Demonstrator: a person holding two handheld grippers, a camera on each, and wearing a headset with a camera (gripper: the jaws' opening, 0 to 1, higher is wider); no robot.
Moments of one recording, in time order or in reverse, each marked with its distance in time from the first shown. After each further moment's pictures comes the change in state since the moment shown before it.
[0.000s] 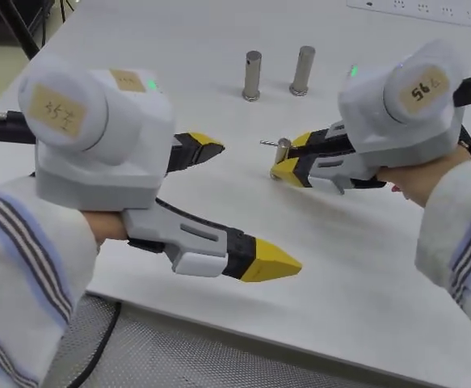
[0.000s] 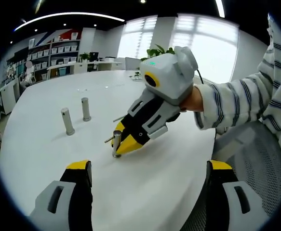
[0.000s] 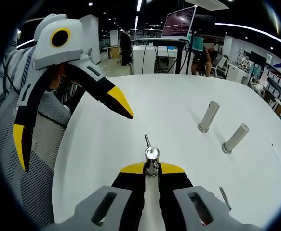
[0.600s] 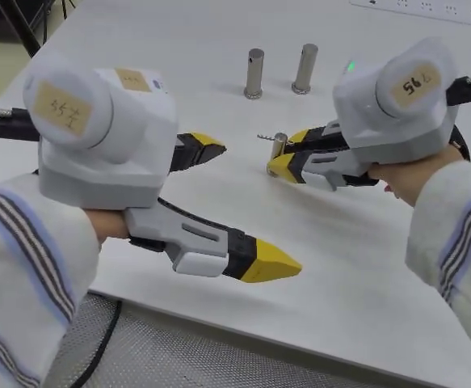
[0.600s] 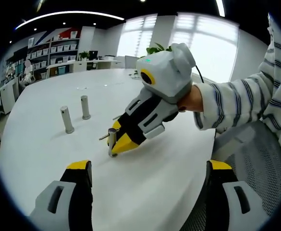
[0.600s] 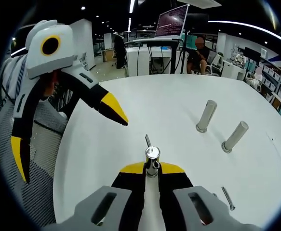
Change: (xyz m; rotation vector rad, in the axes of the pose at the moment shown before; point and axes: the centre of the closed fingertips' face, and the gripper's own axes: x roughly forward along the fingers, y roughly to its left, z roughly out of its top) left arm 0.001 0.002 -0.003 -0.001 0.014 -0.006; right arm 0.000 0.001 0.004 0.056 -0.004 -0.027
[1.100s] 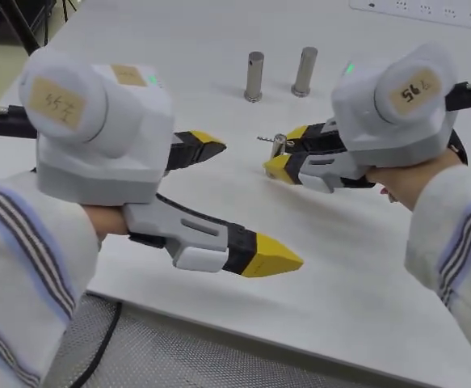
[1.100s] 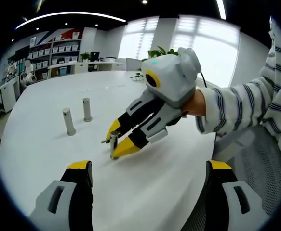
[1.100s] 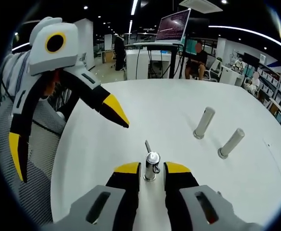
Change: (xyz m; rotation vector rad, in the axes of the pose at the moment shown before) left arm -0.003 0.003 0.006 -0.014 -0.026 0.006; right arm -0.004 -0.003 0.010 -0.036 -0.038 -0.031
